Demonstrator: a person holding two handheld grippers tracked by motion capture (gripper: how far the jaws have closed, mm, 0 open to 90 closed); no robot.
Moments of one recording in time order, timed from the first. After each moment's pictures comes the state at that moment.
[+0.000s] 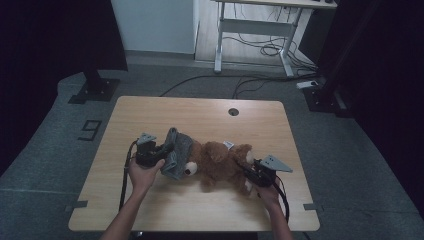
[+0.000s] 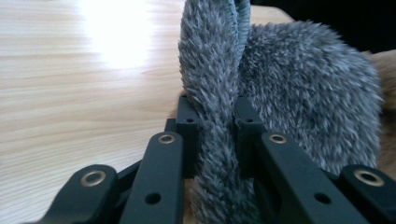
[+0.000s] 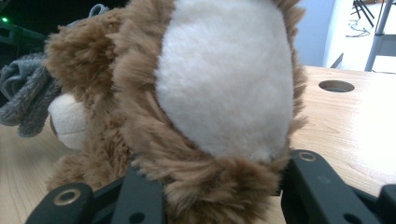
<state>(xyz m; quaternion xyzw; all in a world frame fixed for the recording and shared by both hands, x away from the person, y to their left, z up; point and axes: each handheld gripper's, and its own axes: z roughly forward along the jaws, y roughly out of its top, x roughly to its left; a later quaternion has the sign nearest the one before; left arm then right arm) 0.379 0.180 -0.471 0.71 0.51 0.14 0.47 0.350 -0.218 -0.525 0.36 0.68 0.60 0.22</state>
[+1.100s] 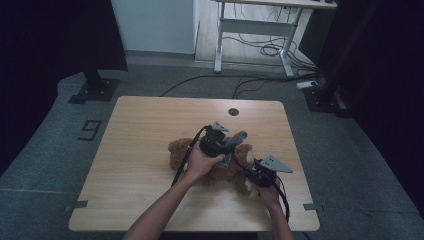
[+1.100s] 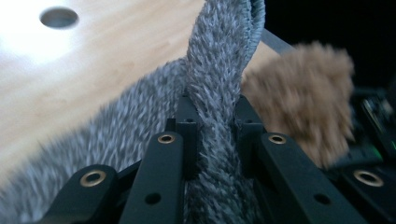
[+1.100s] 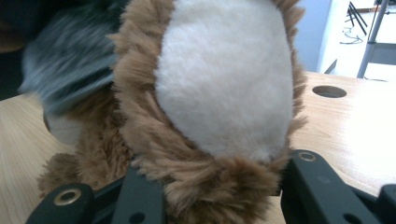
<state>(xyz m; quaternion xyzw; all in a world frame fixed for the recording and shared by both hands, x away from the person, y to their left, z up) 0.406 -0.006 -0.426 0.83 0.36 0.05 0.42 0.349 -0.219 -0.524 0.36 0.68 0.59 0.23</state>
